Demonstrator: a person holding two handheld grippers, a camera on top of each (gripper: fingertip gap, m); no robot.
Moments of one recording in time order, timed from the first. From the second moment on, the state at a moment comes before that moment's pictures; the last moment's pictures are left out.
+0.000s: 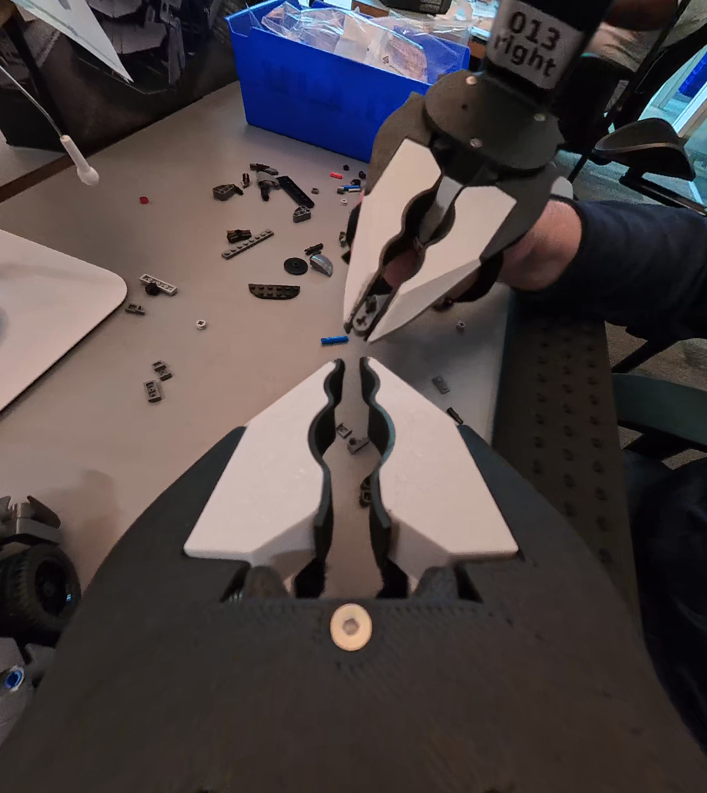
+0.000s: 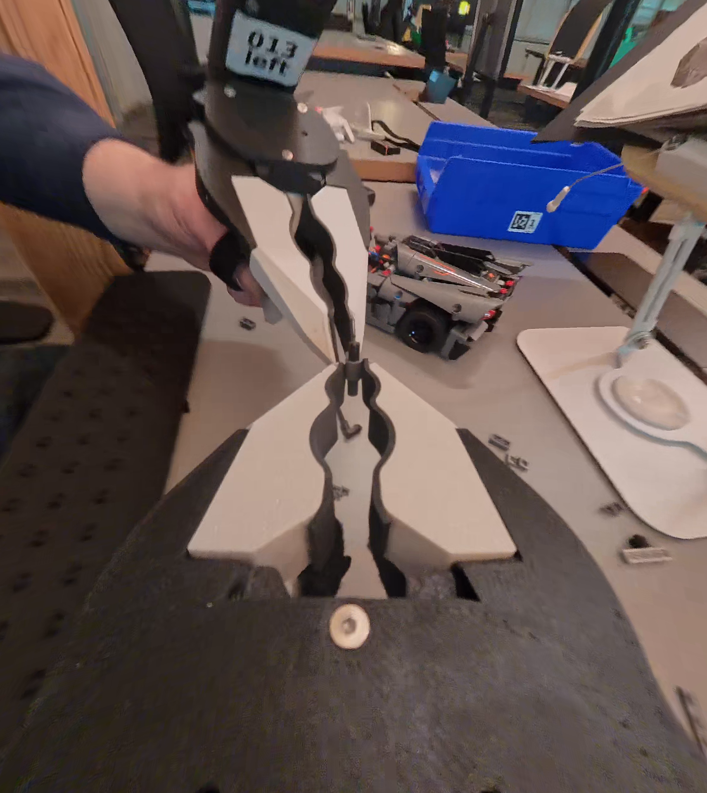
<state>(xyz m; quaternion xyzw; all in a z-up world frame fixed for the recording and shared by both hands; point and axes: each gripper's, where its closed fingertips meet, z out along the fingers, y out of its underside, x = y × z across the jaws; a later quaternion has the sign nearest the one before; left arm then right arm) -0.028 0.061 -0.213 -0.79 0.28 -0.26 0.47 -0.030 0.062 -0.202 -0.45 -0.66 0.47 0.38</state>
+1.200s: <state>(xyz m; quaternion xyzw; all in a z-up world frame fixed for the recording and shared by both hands) -0.018 0.058 -0.202 -0.68 0.47 0.09 0.55 -0.022 0.044 -0.194 -0.45 -0.60 0.61 0.24</state>
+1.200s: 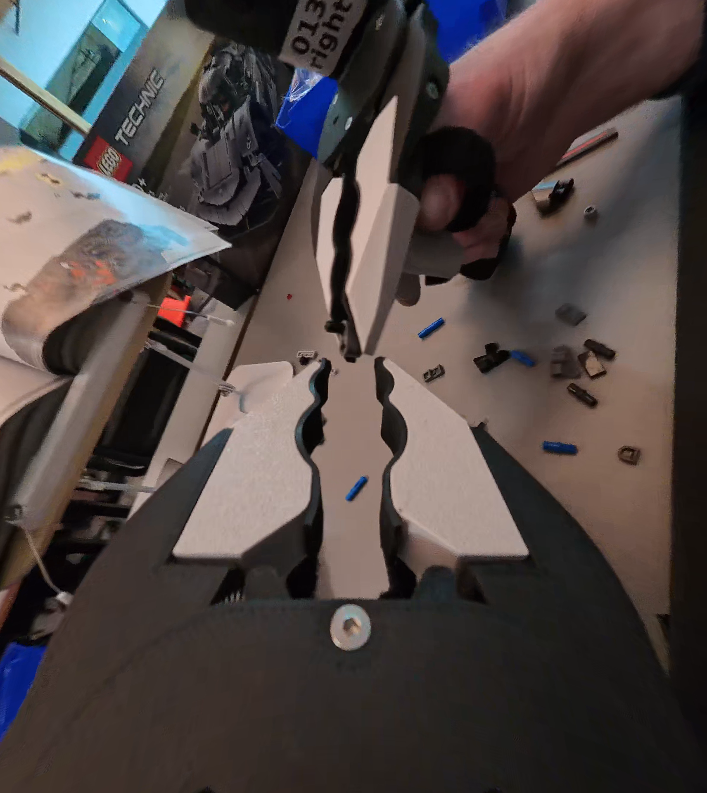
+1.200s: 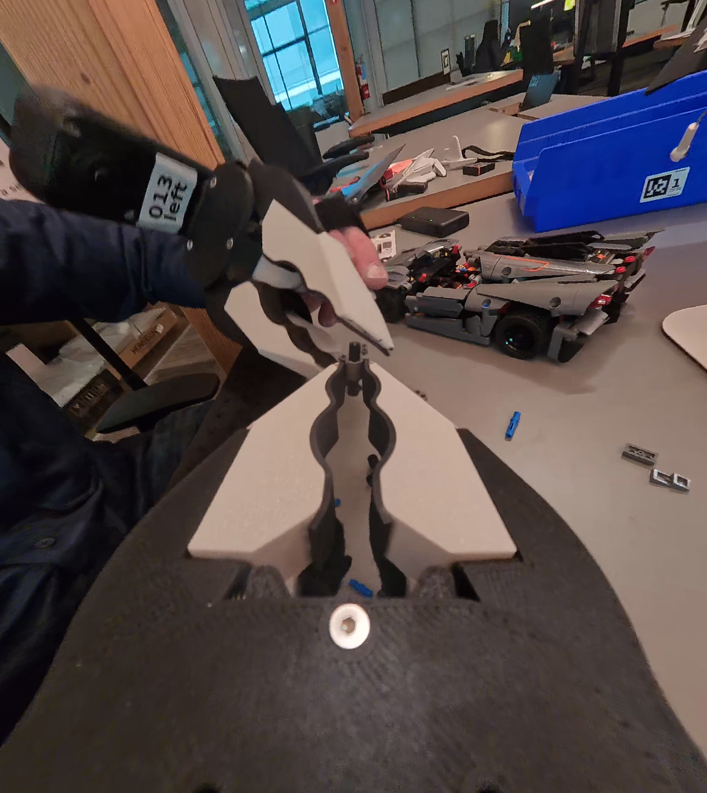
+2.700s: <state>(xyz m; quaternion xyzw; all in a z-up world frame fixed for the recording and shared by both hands) -0.024 0.059 -0.205 -0.65 0.50 0.17 0.54 -0.025 0.045 -0.199 -0.48 -0.58 0.63 0.20</state>
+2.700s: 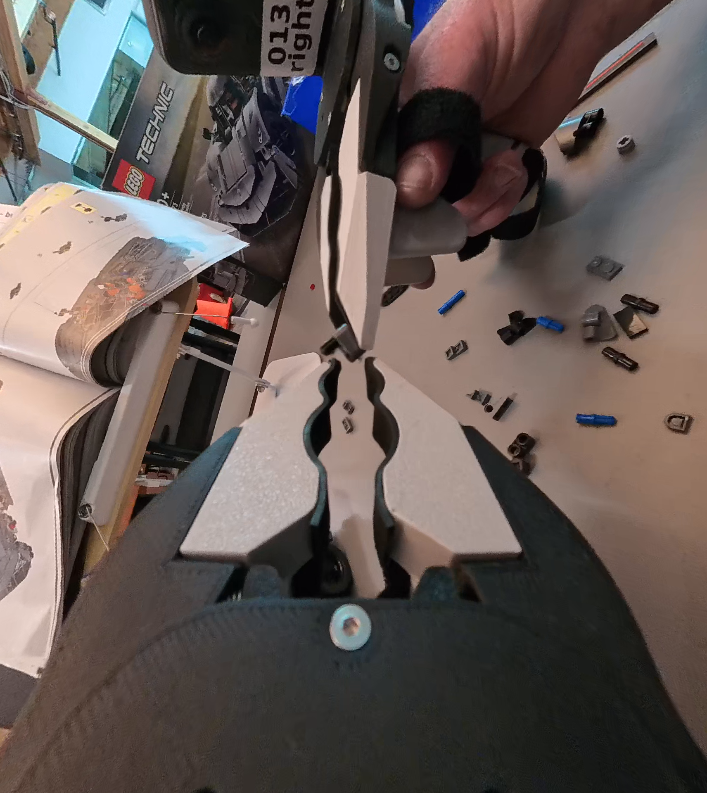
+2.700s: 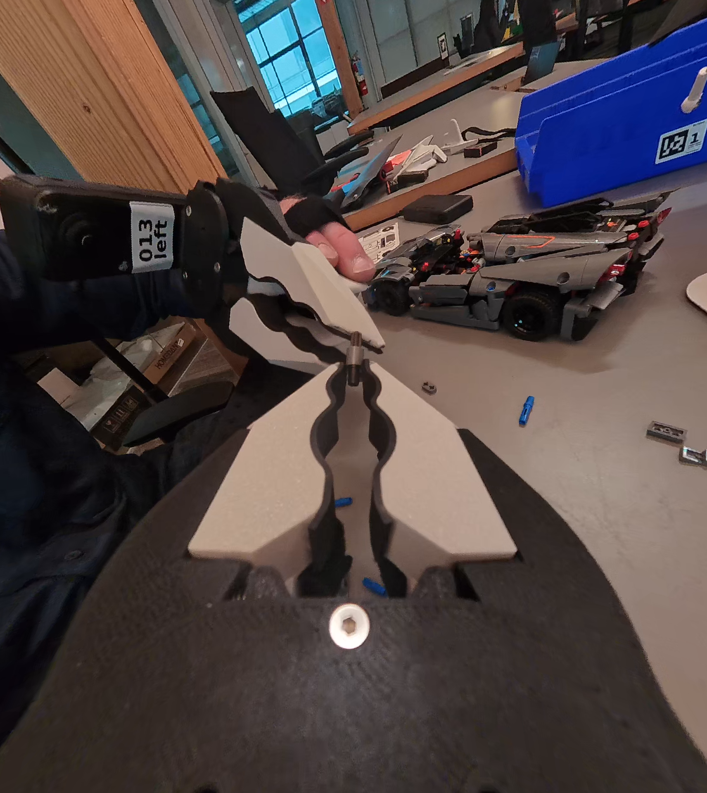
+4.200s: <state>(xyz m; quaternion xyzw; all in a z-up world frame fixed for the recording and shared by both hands) -0.021 0.056 -0.210 -0.63 0.53 0.20 0.52 -0.020 0.048 -0.196 -0.50 -0.55 0.66 0.13</state>
